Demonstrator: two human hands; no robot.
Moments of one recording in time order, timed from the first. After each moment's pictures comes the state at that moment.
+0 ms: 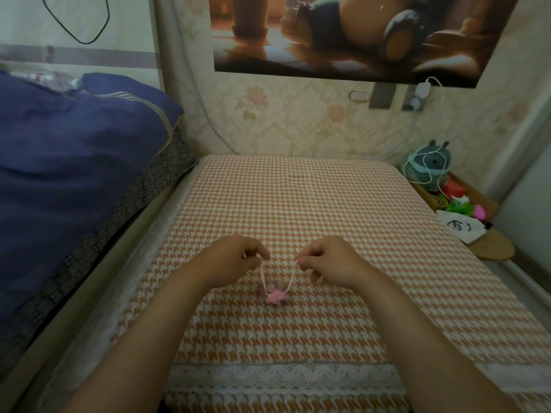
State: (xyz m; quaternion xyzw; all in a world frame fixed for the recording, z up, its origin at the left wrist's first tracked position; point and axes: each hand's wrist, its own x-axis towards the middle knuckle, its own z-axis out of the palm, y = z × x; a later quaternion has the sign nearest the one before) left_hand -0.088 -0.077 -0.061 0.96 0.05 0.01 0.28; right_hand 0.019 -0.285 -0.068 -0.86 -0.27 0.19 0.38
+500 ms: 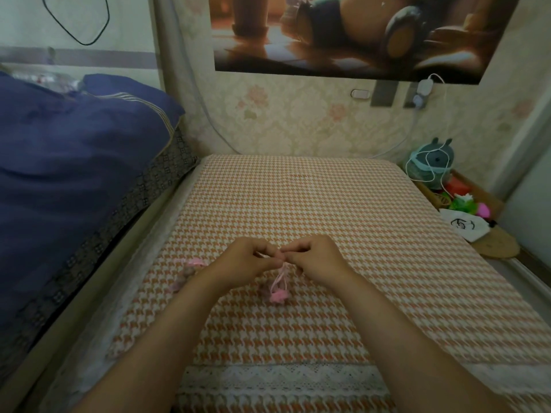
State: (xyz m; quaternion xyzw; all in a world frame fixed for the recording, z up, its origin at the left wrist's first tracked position) left_hand -0.079 -0.099 -0.075 0.86 0.09 0.06 0.50; right_hand 0.009 -0.252 -0.081 -0.81 -0.22 0.16 0.52
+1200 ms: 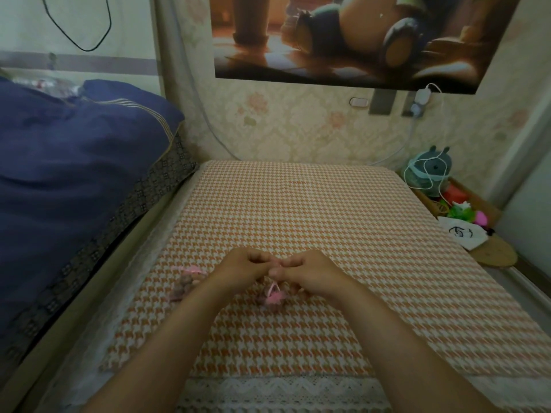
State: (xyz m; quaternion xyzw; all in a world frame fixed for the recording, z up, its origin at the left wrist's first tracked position) left_hand -0.076 -0.105 -0.075 0.78 0.19 0.05 0.59; right_hand 0.002 -0.254 -0.075 -0.78 -0.23 0.29 0.50
